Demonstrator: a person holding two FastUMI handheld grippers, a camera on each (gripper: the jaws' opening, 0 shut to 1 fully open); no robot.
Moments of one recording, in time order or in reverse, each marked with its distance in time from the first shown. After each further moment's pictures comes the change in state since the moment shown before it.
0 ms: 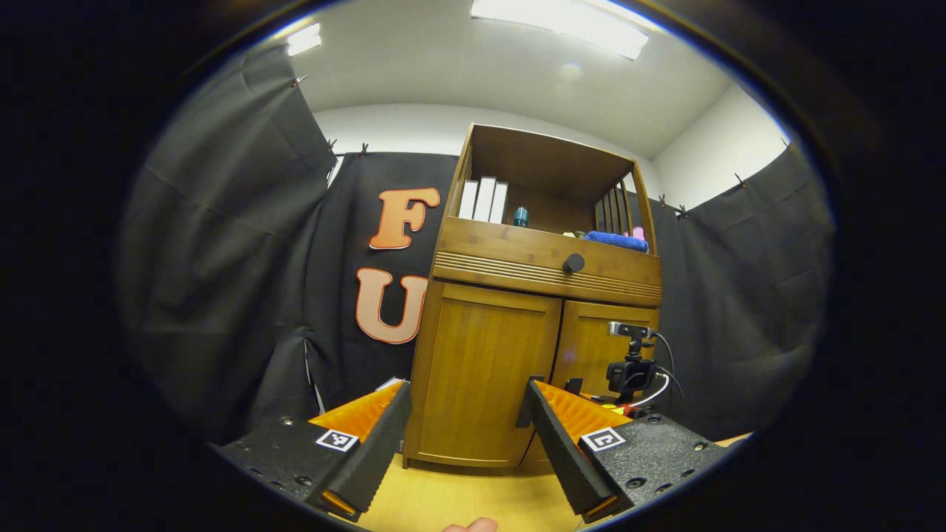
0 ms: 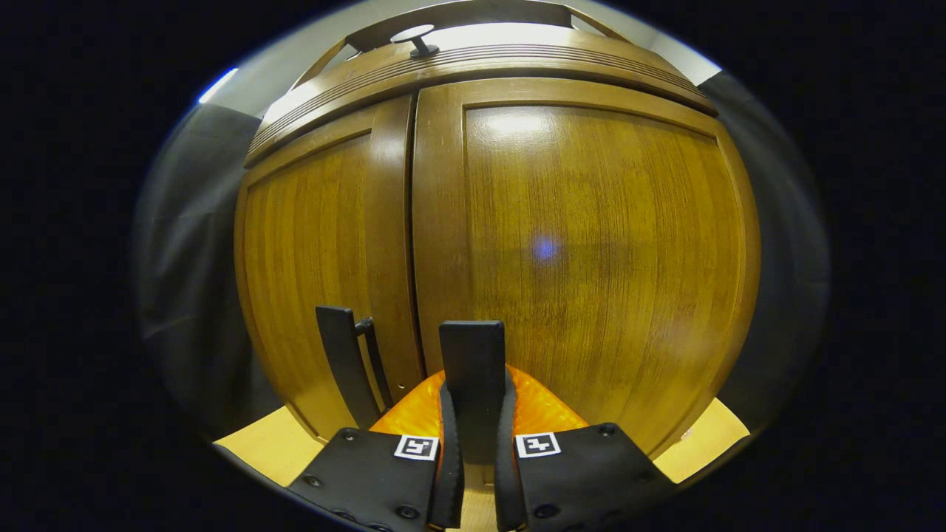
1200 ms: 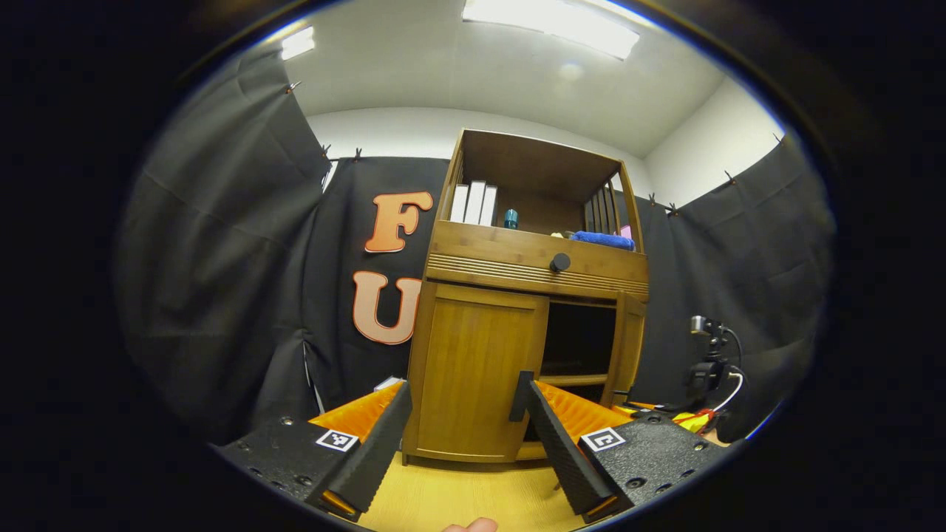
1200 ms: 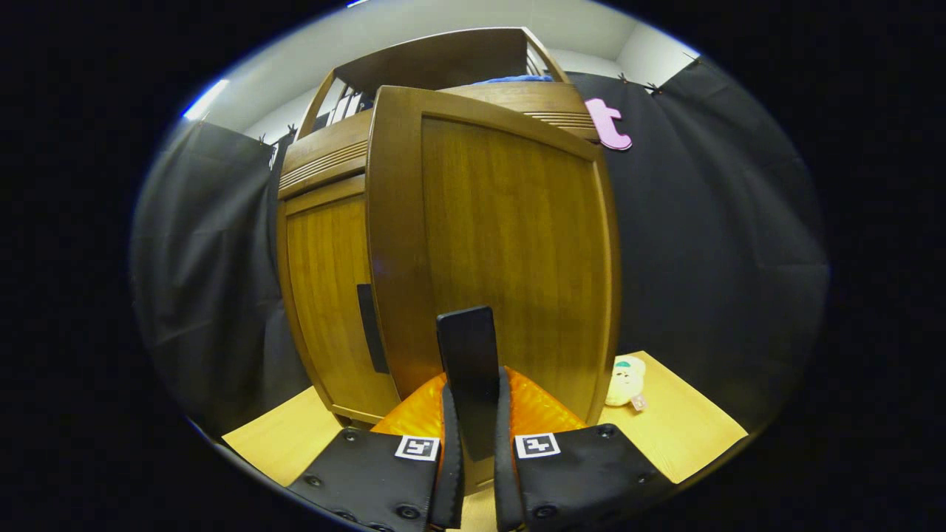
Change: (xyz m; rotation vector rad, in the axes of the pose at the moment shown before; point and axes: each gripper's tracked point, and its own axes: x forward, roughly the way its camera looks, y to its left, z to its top) left arm -0.020 -0.014 -0.002 0.014 0.001 -0.033; right arm -0.137 -0.052 -0.005 0.047 -0.066 -0.055
